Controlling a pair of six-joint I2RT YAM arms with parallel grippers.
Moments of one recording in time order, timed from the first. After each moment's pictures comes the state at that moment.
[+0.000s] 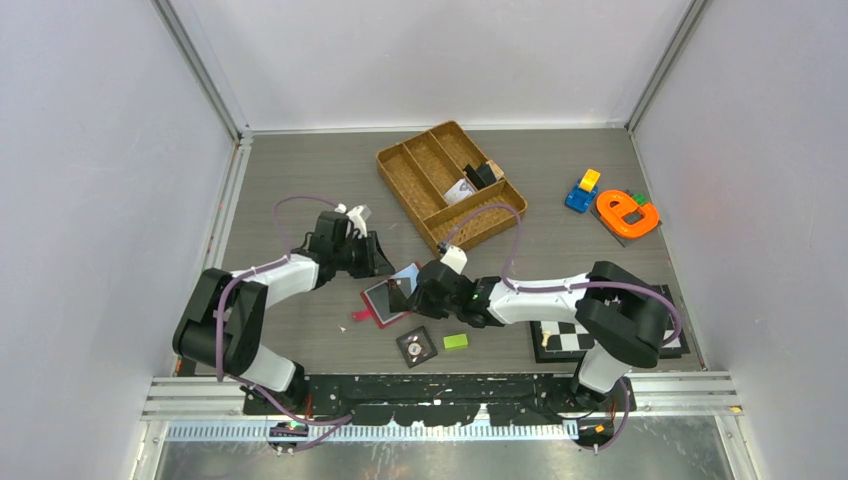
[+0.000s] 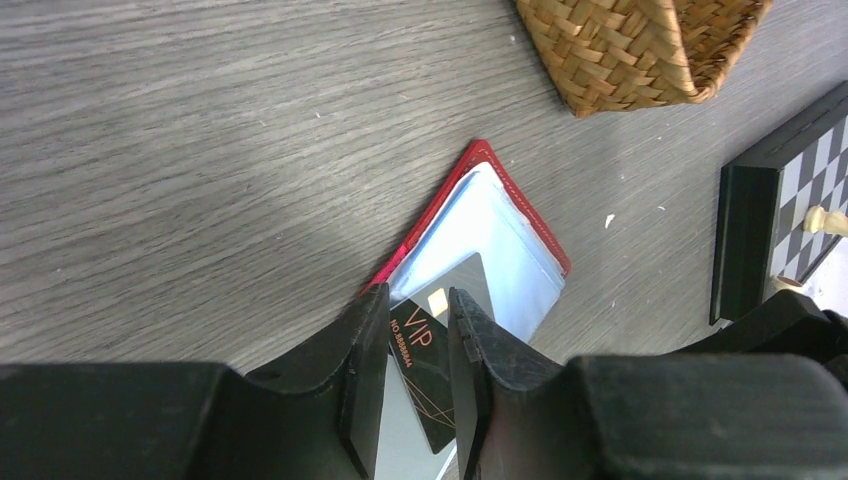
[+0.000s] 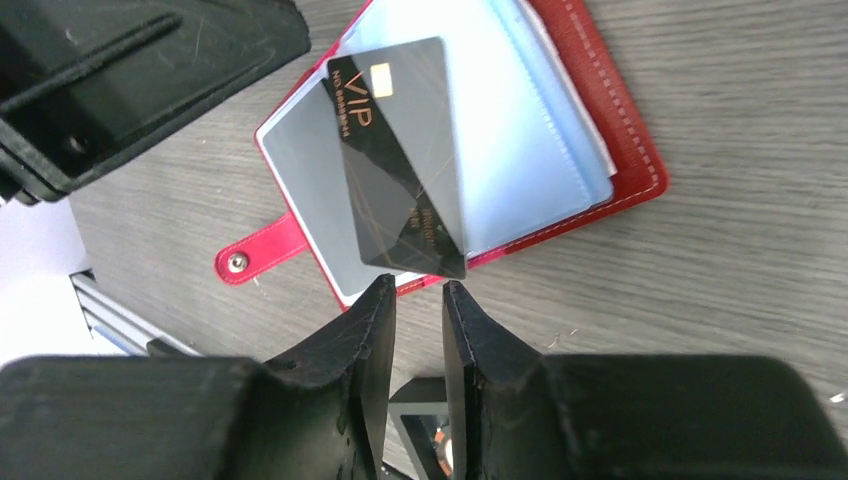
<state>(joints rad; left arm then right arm) -0.33 1.50 0.64 0.05 0.44 -0.47 1.07 1.64 0.81 0.01 0.22 1.19</state>
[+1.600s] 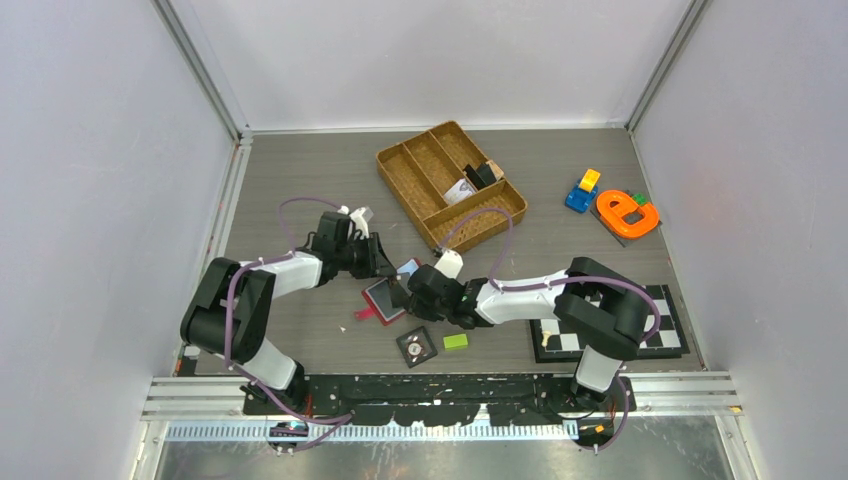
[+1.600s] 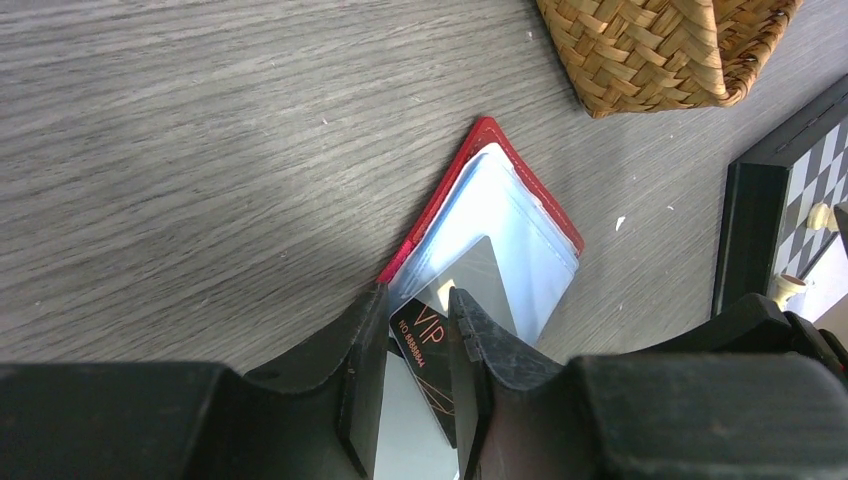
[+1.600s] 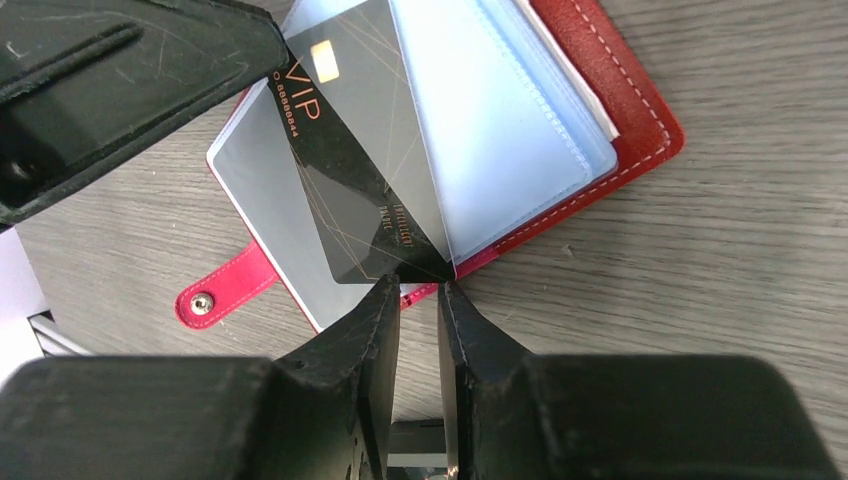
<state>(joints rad) -0.33 1.56 0.65 0.09 0.47 -0.47 1.09 1.73 0.85 0.01 0.26 1.23</state>
